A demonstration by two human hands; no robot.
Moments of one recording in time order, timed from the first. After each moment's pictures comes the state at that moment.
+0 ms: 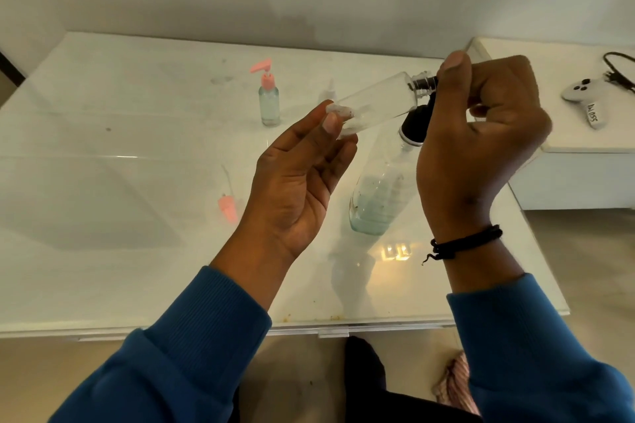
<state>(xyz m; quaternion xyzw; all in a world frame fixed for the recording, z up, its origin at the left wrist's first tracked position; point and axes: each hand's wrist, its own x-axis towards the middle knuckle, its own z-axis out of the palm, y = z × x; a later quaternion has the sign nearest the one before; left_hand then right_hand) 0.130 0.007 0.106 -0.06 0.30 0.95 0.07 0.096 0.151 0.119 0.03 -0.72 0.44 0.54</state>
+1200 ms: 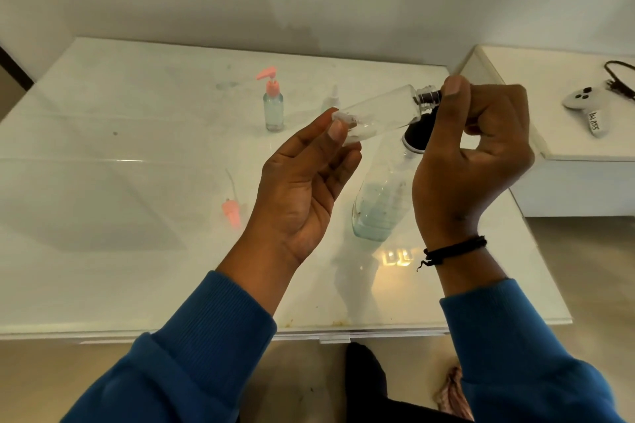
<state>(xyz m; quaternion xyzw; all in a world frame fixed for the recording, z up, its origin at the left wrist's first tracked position) 0.130 0.008 0.108 -0.08 0.30 0.95 0.07 0.099 0.148 0.109 0.04 -0.70 0.46 0.54</state>
